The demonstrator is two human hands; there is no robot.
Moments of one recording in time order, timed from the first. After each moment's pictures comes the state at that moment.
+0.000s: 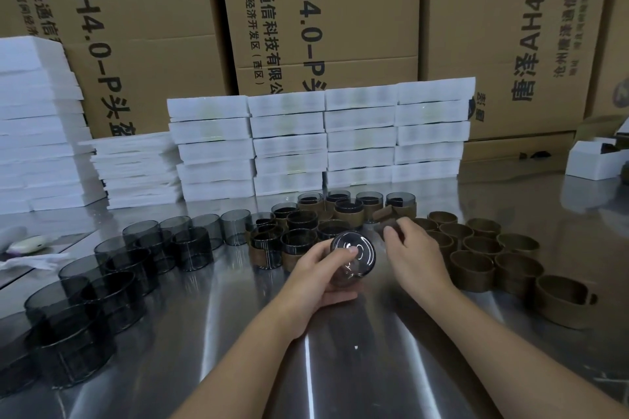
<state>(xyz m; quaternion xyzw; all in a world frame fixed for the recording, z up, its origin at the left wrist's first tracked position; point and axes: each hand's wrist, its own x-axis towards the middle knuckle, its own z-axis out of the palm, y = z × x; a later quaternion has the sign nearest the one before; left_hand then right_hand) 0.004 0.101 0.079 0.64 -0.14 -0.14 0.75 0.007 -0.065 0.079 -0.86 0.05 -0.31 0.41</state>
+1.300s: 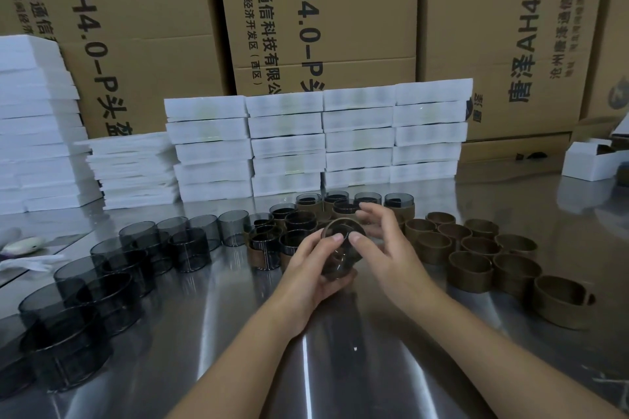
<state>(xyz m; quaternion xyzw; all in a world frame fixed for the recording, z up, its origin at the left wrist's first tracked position) 0.010 0.100 0.079 0.55 -0.14 -0.12 0.81 -0.016 -0.039 0.086 -0.77 -0.14 -0.25 0.57</state>
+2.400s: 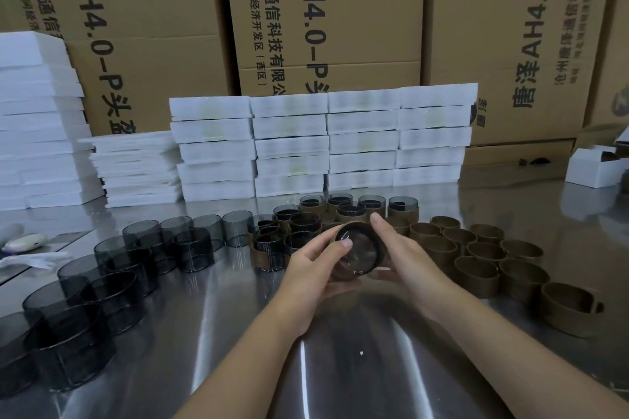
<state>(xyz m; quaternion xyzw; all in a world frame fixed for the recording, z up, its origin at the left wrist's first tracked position) 0.003 0.103 0.086 0.60 -0.17 -0.07 0.78 -0.003 -0.052 0.088 -0.71 -0.03 -0.07 0.70</state>
